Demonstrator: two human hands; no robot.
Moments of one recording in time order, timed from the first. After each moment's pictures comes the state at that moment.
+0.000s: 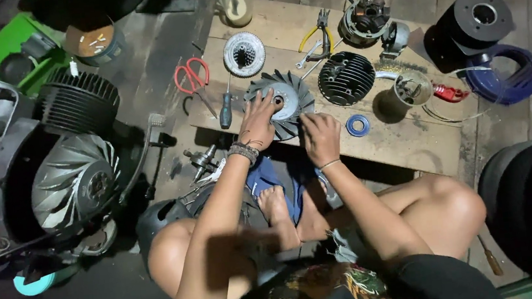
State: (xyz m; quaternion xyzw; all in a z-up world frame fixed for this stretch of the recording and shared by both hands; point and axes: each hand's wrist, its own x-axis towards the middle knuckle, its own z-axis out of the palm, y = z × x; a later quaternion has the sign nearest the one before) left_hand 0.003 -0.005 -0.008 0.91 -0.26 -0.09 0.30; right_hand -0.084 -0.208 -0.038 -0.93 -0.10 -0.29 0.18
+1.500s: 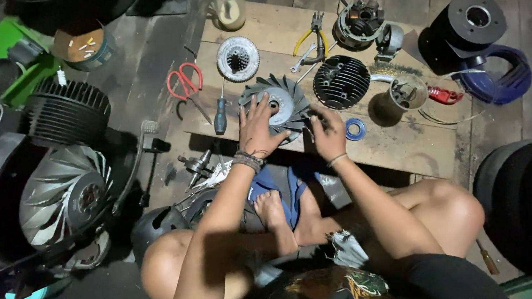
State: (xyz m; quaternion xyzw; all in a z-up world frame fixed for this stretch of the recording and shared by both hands) left_hand -0.009 -0.021 0.024 0.92 -0.21 -0.07 0.32; right_hand -0.064 -0.229 -0.010 -0.83 0.00 -0.25 0.50
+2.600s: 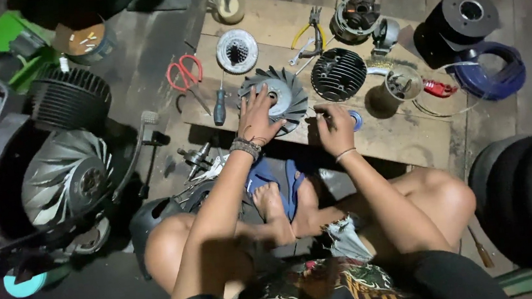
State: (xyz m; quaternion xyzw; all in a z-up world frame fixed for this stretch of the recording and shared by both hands) left_hand -0.010 -0.021 0.023 0.93 -0.22 -0.09 0.29; right_hand -0.088 -0.252 0.002 -0.90 -0.03 -0.22 0.39
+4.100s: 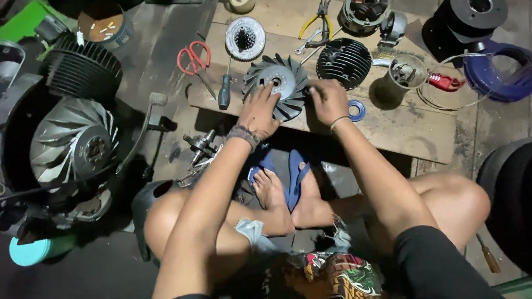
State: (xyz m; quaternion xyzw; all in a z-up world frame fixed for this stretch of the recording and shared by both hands) left_hand -0.039 -0.012 0.022 0.94 -0.30 -0.05 0.16; right_hand -0.040 -0.256 -0.030 -0.92 -0.08 -0.22 0.31
